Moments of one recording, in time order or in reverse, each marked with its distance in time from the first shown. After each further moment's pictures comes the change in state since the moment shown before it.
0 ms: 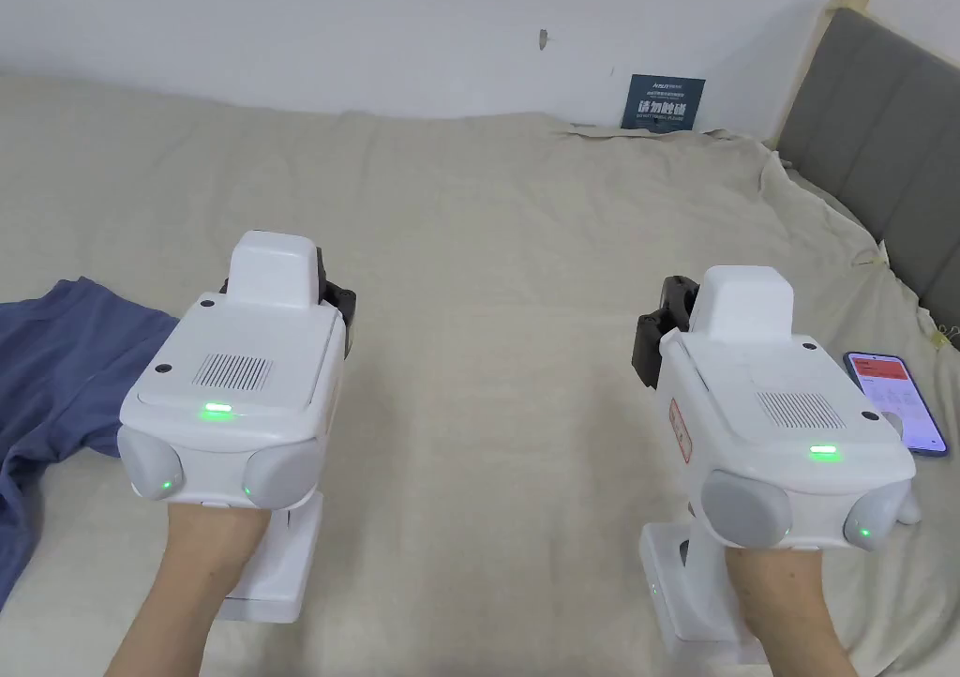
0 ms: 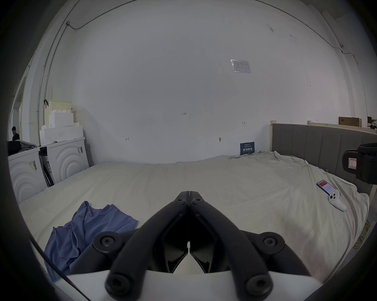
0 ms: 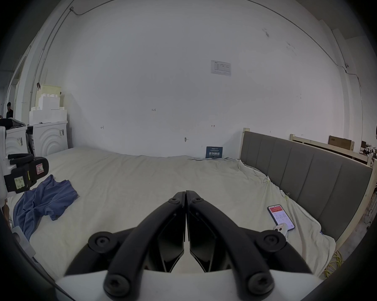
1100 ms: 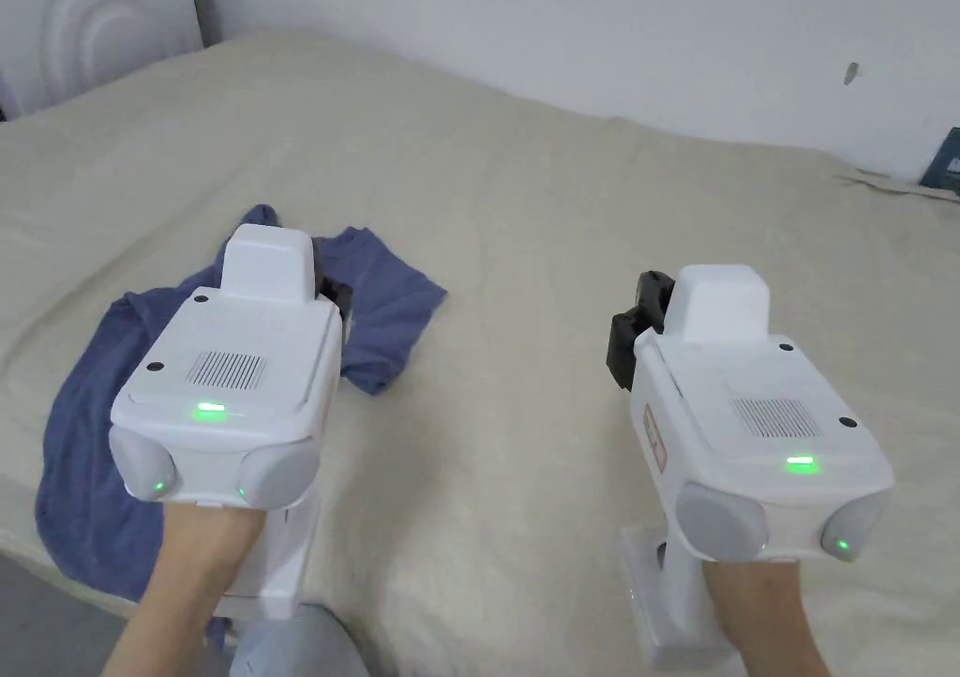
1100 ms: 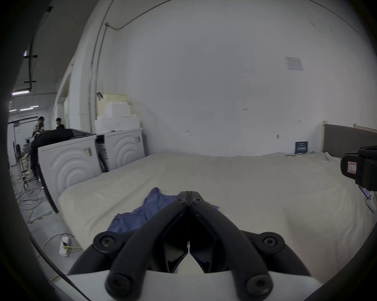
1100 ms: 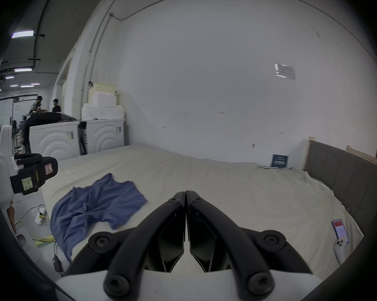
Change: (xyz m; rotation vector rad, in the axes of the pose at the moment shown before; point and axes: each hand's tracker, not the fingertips) left arm -0.151 -0.022 0.074 -0.045 0.403 0.058; right arm -0.172 0.012 -0.029 0.028 0.440 0.072
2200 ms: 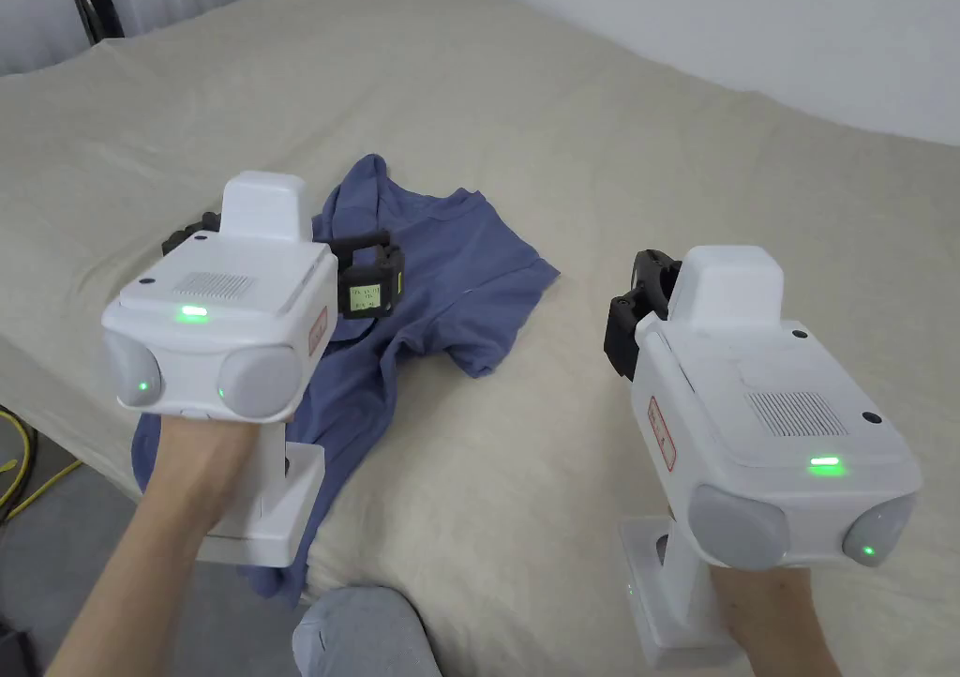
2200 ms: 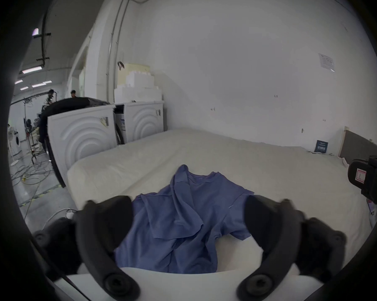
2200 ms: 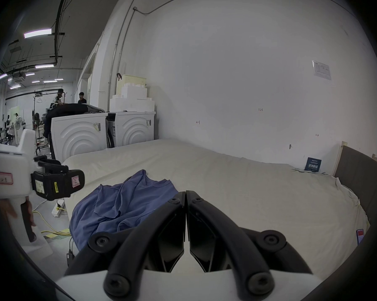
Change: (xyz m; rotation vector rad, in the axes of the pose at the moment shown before) left arm -0.092 -0.014 -0.074 -0.186 0.042 0.123; right arm -0.082 0.007 -0.056 -0.039 0.169 0.033
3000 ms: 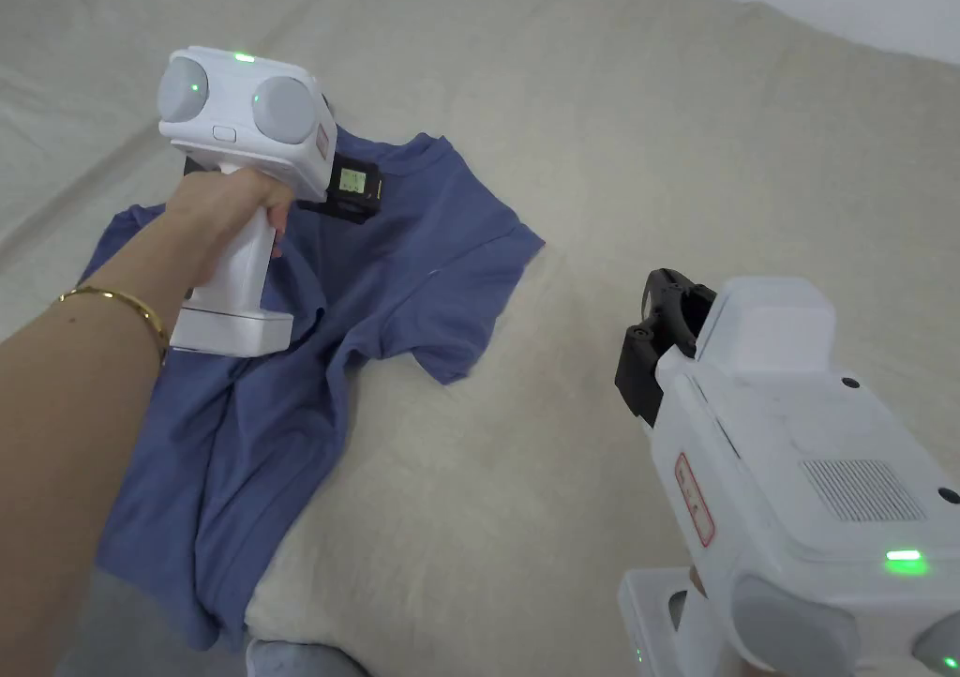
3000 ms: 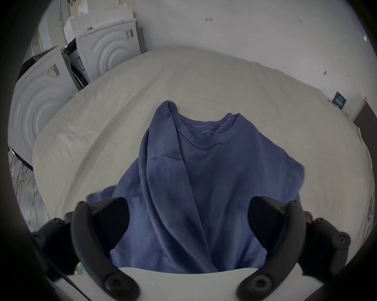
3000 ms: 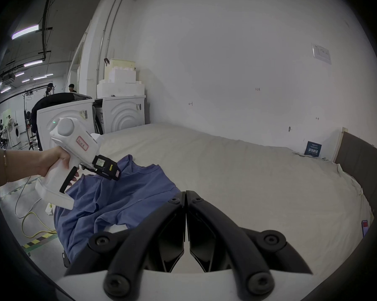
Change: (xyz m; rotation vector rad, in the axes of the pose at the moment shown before) left arm 0.007 0.013 -0.284 -0.620 -0.031 -0.075; right arm 0.018 -0.033 -0.074 -0.120 -0.042 -0.034
